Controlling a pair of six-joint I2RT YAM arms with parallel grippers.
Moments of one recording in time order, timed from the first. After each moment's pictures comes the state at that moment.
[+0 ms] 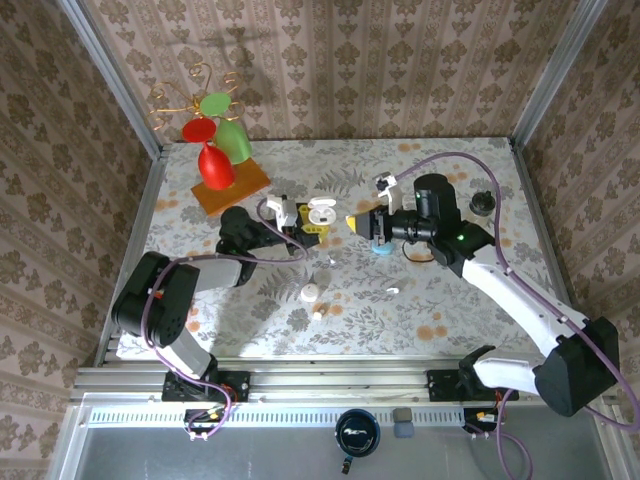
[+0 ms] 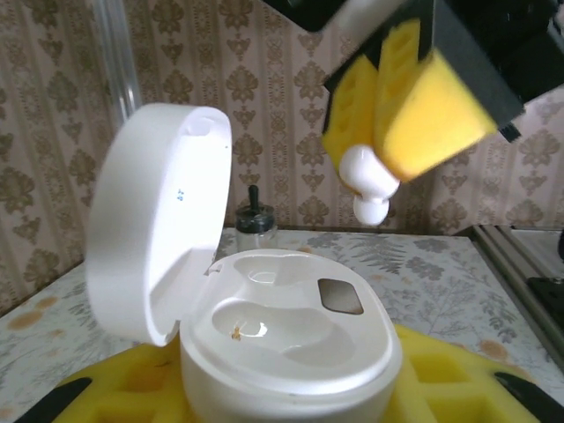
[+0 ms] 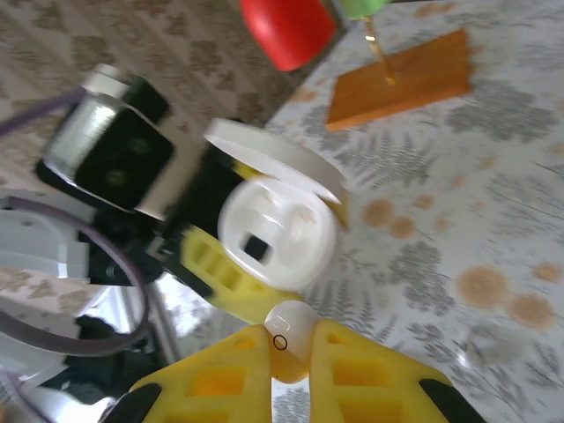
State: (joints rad) left arm -0.48 1.62 0.66 1.18 1.02 -0.12; right arm 0.45 1.24 1.03 -0.20 -0.63 0.34
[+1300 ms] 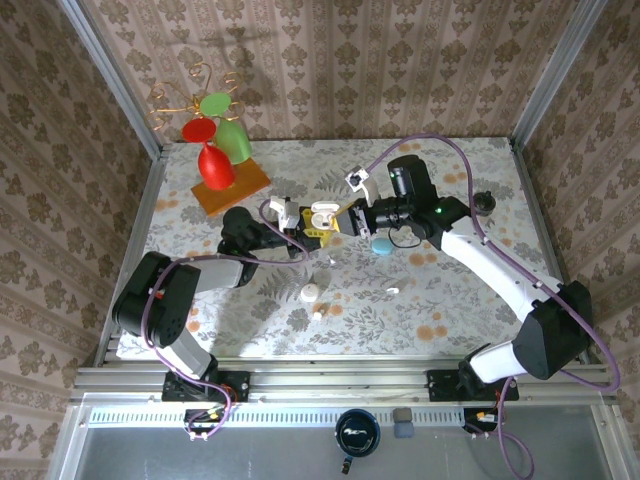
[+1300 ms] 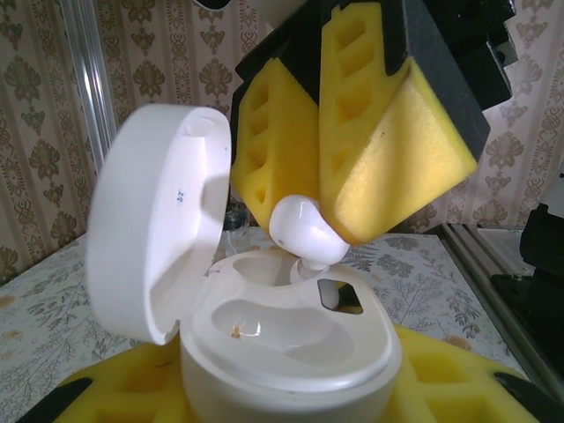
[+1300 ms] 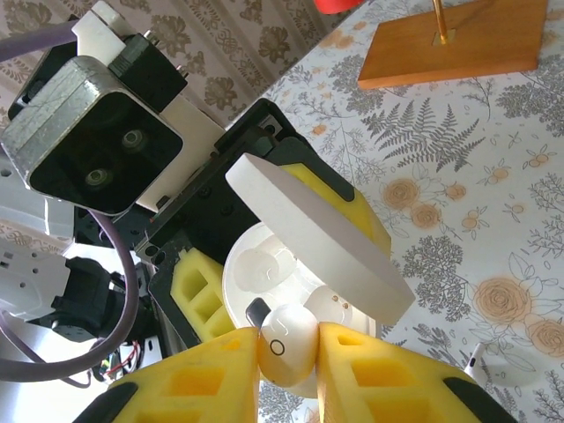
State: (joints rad) left arm -0.48 1.62 0.66 1.17 1.05 -0.15; right arm 0.48 1.43 1.24 -0.40 -0.67 0.13
